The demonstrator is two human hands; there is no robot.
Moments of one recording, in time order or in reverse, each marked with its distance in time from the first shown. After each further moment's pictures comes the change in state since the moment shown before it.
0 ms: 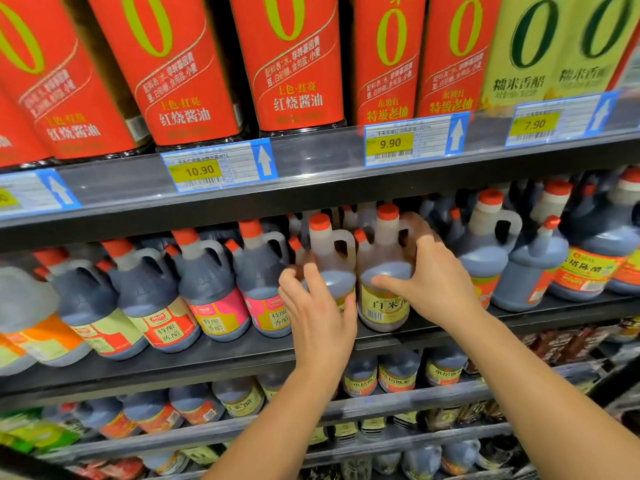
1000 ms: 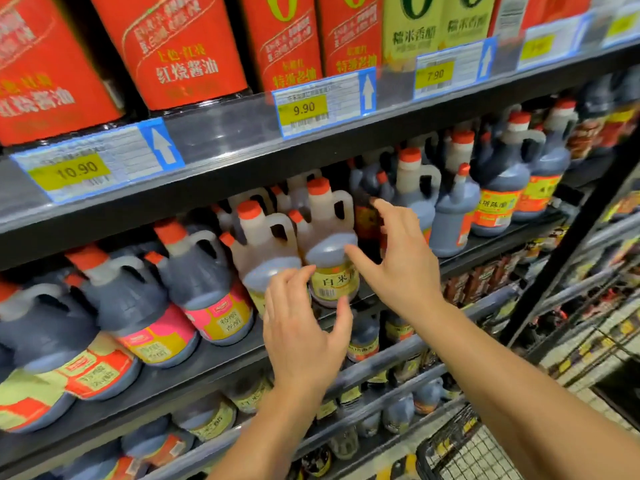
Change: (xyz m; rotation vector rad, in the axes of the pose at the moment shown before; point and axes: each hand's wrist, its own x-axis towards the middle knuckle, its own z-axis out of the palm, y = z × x) left_hand -0.029 0.004 -0.005 -0.311 -0.030 0.310; right_hand -0.044 0.004 0.000 0.089 0.286 0.091
